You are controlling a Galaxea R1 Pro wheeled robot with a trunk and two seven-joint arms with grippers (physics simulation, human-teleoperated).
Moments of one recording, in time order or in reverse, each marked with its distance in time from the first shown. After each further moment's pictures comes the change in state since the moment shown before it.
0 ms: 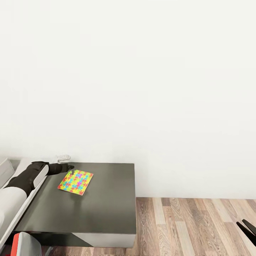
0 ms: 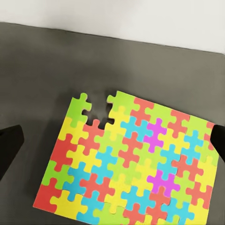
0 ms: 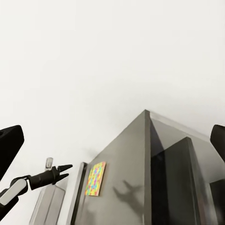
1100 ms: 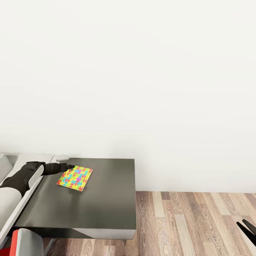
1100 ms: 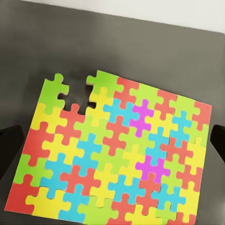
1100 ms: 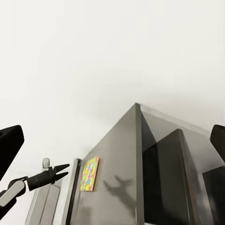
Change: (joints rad) left arm 0.000 0.036 0.004 0.001 -0.011 -0.004 -0.169; right arm 0.000 -0.001 0.000 0.000 0.000 0.000 0.000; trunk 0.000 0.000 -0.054
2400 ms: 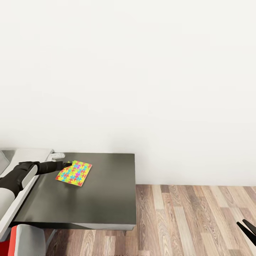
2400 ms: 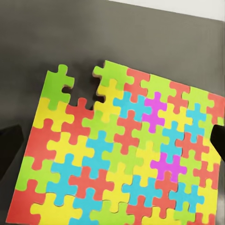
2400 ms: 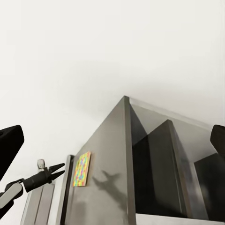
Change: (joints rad) left arm 0.000 0.044 0.009 0.001 0.001 -0.060 -0.106; right arm 0.000 0.000 -0.002 0.000 0.000 0.000 0.000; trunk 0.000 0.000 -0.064
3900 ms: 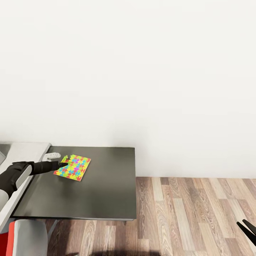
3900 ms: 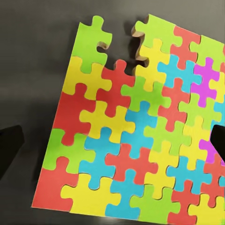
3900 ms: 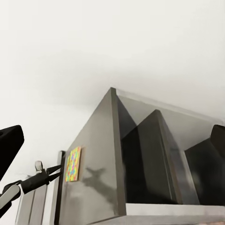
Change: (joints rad) left arm 0.000 0.039 0.003 0.000 0.000 -0.002 -0.023; right arm 0.000 0.000 0.000 0.000 0.001 0.000 0.001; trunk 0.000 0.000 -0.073
